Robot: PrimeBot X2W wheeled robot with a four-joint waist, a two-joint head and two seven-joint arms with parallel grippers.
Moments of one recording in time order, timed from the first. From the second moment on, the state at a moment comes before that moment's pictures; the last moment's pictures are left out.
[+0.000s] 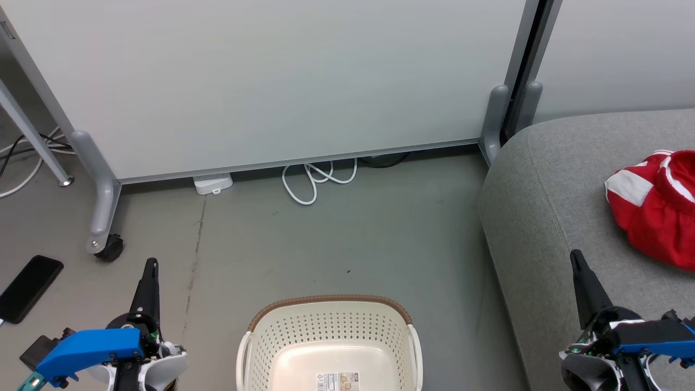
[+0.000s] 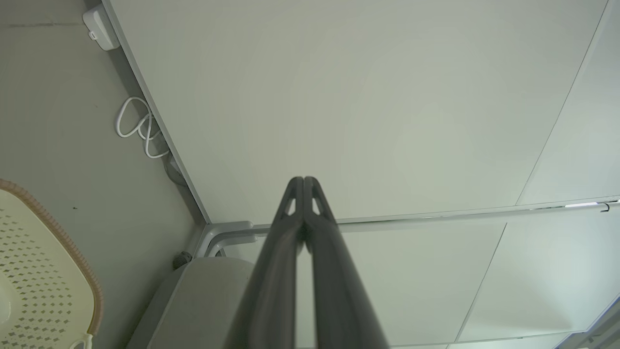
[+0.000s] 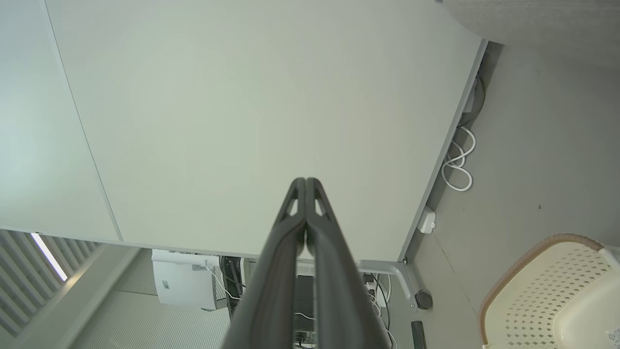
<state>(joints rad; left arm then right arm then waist) -0.09 0.05 0.10 0.25 -1.53 -0.13 0.09 -0.10 -0.05 -0.11 0.25 1.53 0.13 0.10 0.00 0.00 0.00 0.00</state>
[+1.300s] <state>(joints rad) -0.10 0.05 0.11 0.25 -1.61 -0.13 0.11 -0.10 -0.05 -0.11 0.25 1.61 0.13 0.11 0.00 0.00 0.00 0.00</state>
